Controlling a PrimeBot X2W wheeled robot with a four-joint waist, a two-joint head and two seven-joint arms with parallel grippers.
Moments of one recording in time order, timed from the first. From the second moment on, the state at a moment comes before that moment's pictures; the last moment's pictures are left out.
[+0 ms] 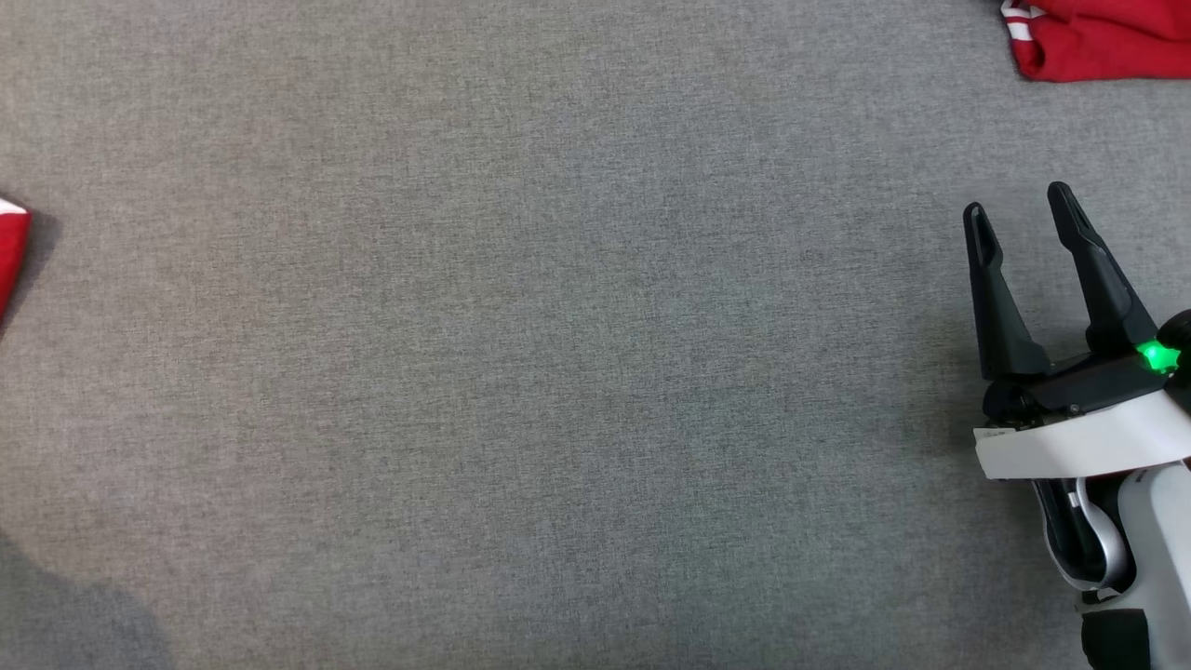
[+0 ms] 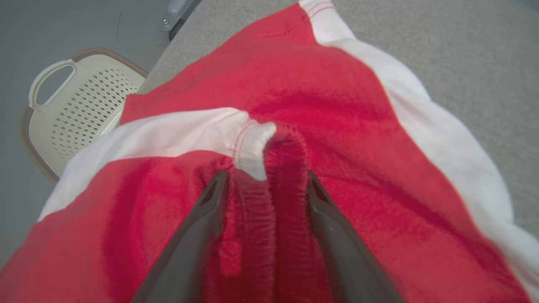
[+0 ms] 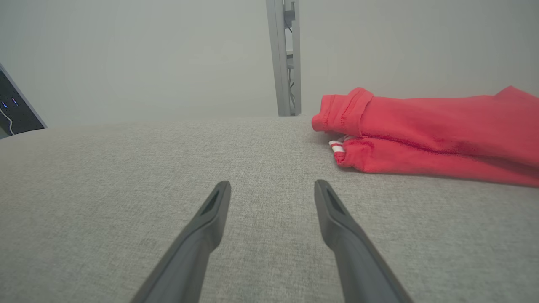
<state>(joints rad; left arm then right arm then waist) -1.00 0.64 0.10 1.10 -0.49 -0.06 0.40 -0.34 -0.23 0.15 0.07 0.35 0.13 -0.26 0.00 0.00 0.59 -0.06</state>
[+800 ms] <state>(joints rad) -0.98 0.58 -0.09 1.07 -0.52 -0.13 0.29 -0.31 -0.20 0.19 0.15 0.37 0.13 -0.26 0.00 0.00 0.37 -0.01</state>
